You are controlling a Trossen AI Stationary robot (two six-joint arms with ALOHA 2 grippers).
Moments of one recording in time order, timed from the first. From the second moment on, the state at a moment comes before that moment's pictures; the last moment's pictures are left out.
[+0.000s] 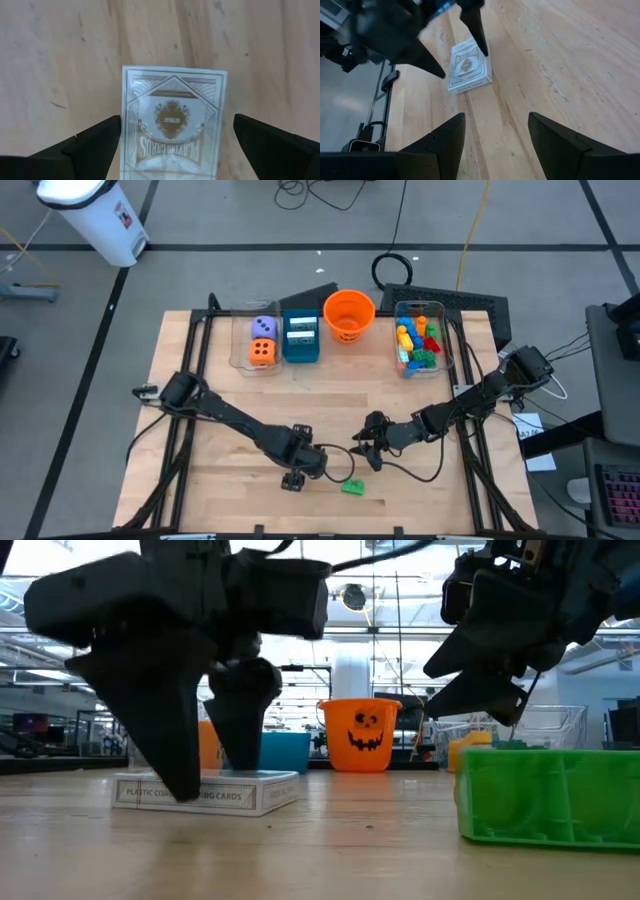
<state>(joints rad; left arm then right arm) -0.40 2.03 1.42 -0.70 -0.05 -0.21 0.43 1.53 0.59 0.41 0.26 0.83</state>
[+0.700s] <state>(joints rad) -0.38 2.04 1.38 -0.69 -0.03 -0.29 0.43 1.53 0.59 0.41 0.26 0.82</state>
